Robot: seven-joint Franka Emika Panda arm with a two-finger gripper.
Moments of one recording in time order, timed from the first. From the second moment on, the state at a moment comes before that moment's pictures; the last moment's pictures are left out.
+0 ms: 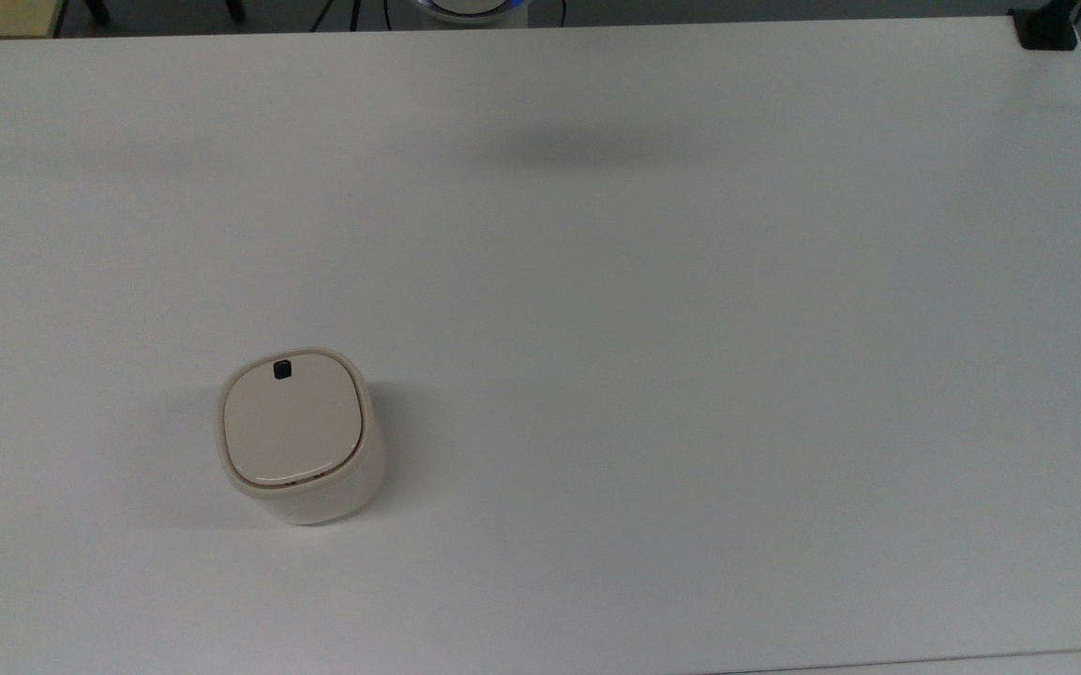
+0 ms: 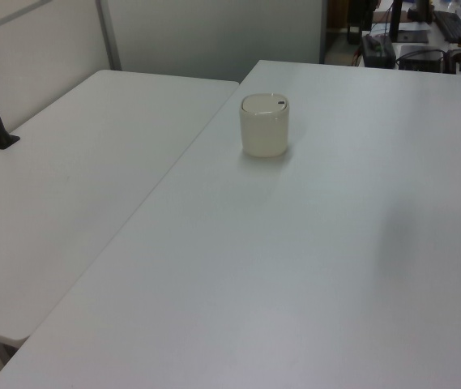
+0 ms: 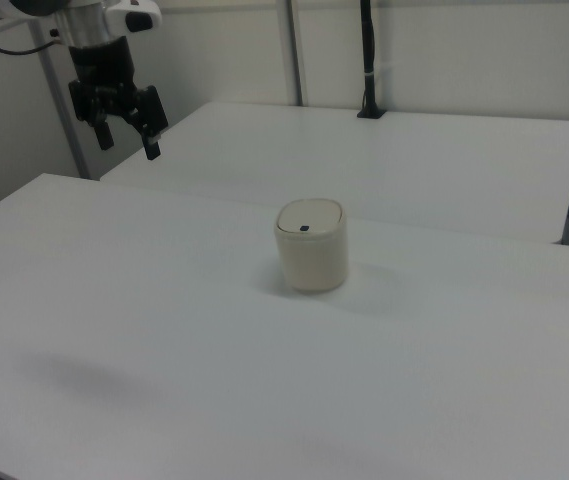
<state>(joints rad) 0.18 0.01 -0.12 -1.45 0.01 1.50 0.07</state>
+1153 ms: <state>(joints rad) 0.19 0.01 -0.12 -1.48 0.01 1.51 0.07</state>
